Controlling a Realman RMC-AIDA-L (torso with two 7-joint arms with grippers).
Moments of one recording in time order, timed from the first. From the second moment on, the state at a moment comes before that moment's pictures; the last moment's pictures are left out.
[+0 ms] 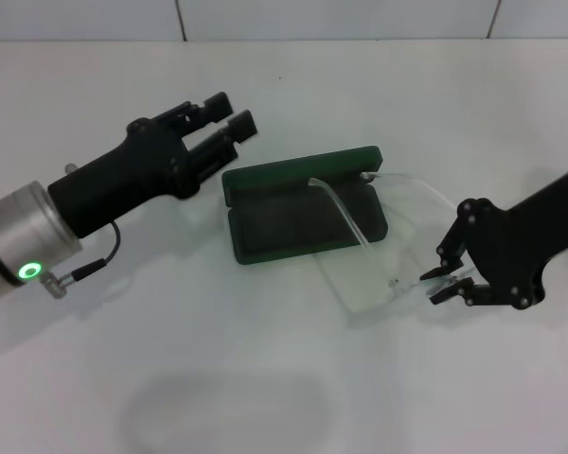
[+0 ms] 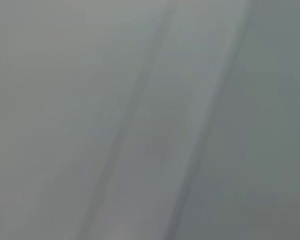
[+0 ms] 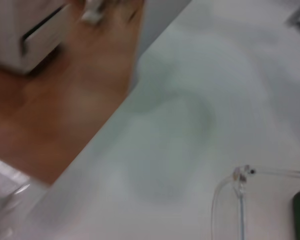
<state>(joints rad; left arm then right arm) -0.38 -2.07 1.18 0.46 1.10 1.48 -1.15 0.66 2.02 -1.17 -1.11 -2.20 -1.76 1.13</state>
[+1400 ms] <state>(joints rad) -0.52 -2.05 1.18 0.43 1.22 1.80 -1.18 0.51 2.03 -1.26 -0.73 -1.56 -1.59 0.61</state>
